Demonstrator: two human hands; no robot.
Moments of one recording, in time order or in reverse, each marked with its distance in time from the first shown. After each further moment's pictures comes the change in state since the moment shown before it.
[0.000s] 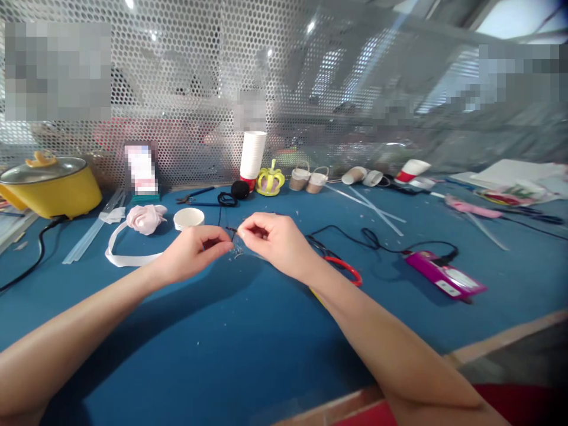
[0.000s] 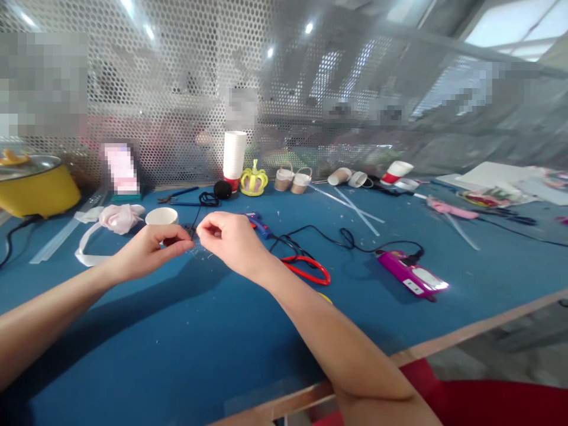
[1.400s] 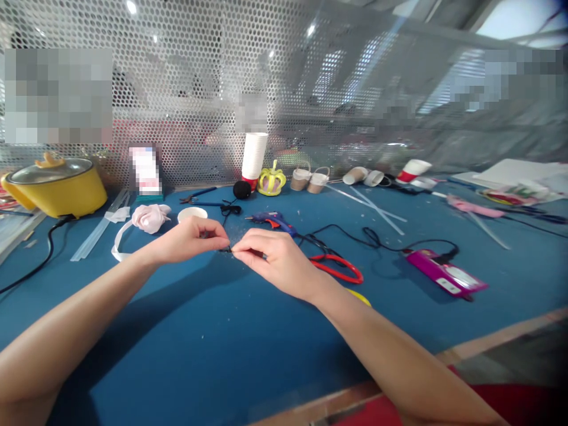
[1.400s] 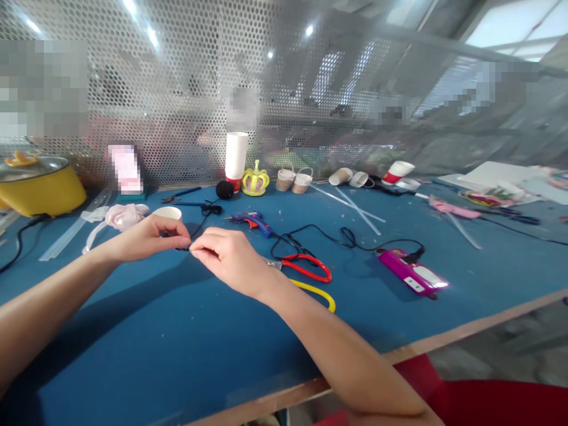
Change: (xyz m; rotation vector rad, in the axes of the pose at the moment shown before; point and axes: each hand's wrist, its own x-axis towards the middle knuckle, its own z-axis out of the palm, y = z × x) left_hand 0.007 -0.011 -0.019 -0.166 -0.160 -0.049; right_hand -0.019 -0.005 0.008 -0.118 -0.078 -0.239
